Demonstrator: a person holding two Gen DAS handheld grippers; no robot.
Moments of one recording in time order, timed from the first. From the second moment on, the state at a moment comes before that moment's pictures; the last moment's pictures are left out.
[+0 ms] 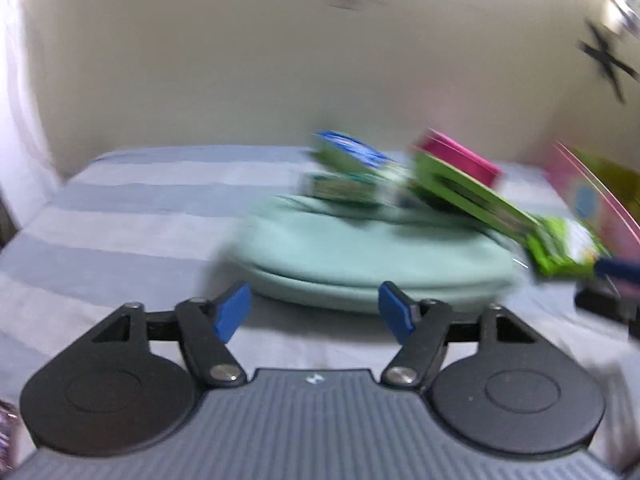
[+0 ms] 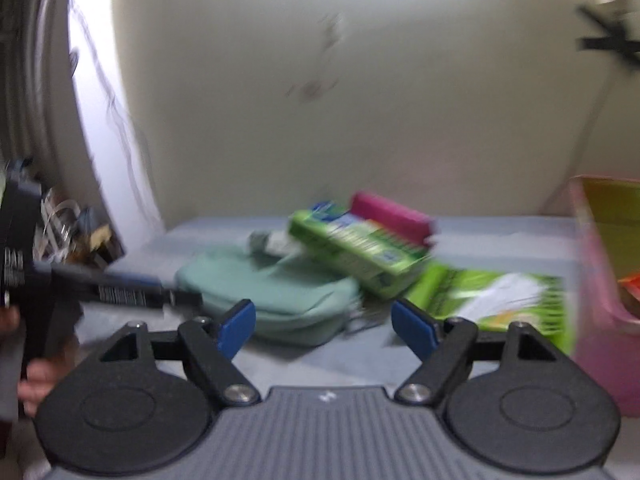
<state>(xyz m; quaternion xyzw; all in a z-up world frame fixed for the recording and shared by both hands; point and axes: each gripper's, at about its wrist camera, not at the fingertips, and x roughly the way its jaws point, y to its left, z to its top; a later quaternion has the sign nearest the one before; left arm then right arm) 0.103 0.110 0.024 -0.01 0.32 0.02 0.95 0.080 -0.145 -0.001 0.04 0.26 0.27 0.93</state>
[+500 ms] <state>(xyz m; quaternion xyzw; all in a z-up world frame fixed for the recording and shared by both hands) 0.169 0.164 -0.013 -0.15 0.33 -0.03 0.93 0.161 -0.124 -0.034 0.15 0.37 0.25 0.88</state>
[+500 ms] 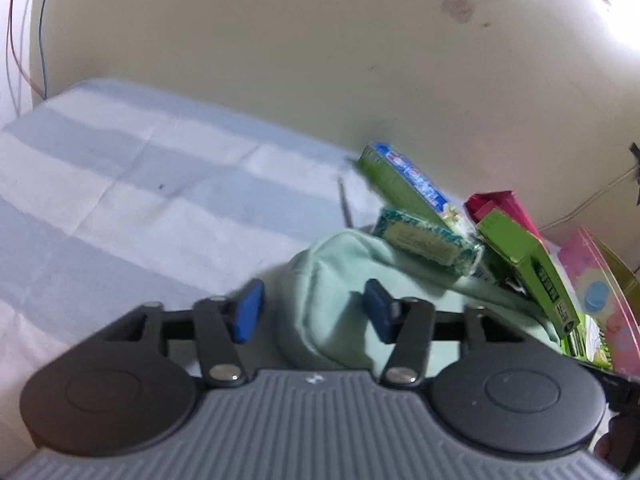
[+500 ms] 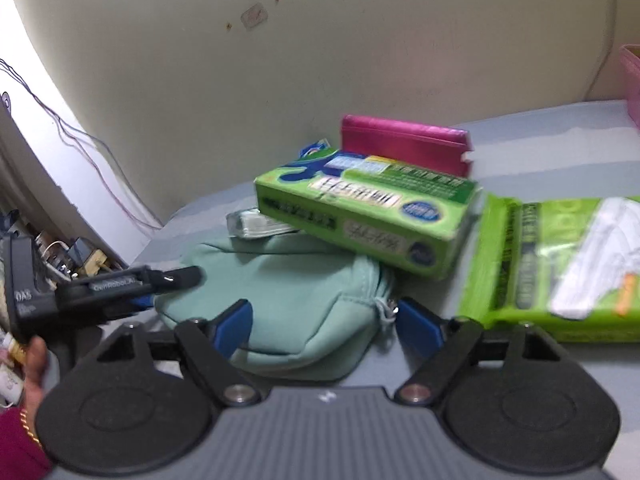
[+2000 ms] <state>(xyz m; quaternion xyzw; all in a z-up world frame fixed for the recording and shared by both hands) 0.194 -0.239 0.049 0.03 0.34 -0.22 0.91 0.076 -0.474 0.033 0.13 0.26 -0.02 0.96</state>
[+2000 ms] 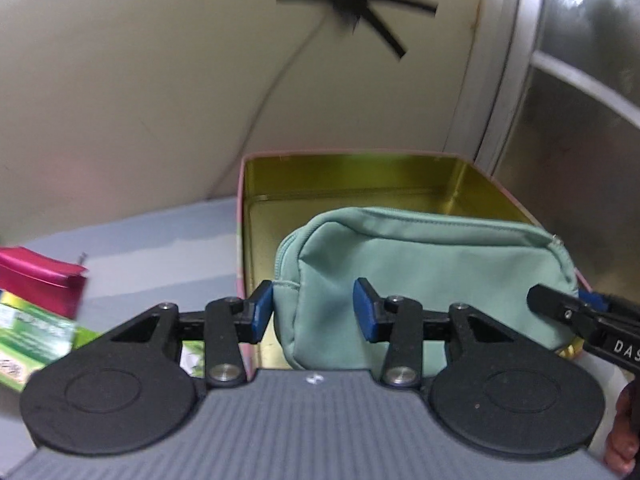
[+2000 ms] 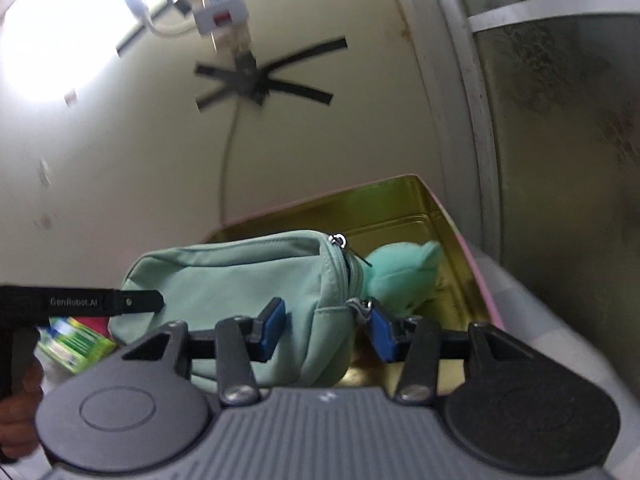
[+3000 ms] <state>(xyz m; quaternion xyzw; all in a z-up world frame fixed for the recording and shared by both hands) 0.108 -0.216 0.058 0.10 0.29 -0.20 0.93 0.022 -0.411 0.046 0.13 0.15 0.00 0.98</state>
